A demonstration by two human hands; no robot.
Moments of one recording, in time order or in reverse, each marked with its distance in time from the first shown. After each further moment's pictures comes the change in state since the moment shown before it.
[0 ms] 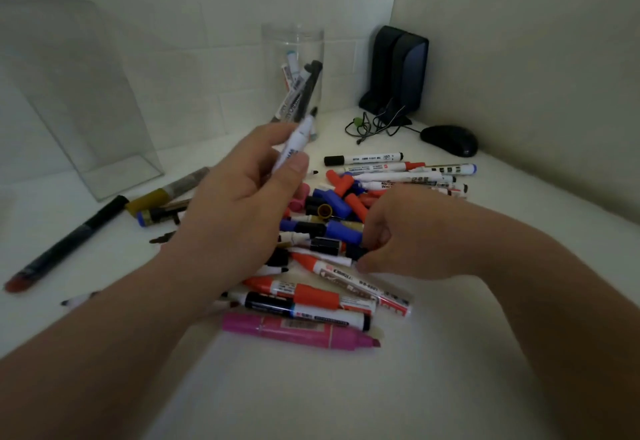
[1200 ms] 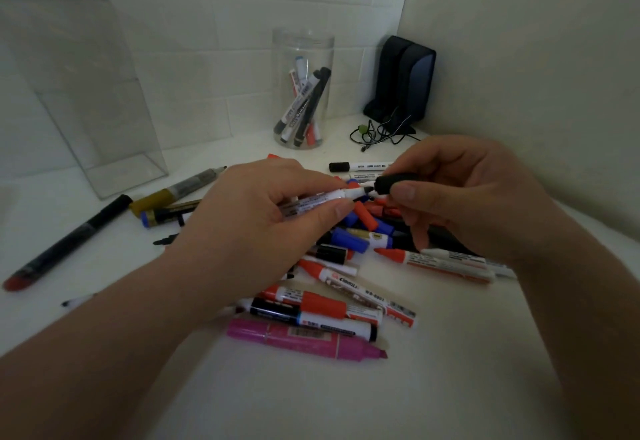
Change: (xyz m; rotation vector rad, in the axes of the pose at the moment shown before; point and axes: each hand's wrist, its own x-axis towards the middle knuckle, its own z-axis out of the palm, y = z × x) left_hand -0.002 -0.005 -0.008 0.312 -0.058 0.299; right_hand -0.010 0.025 -0.012 0.949 0.360 -0.467
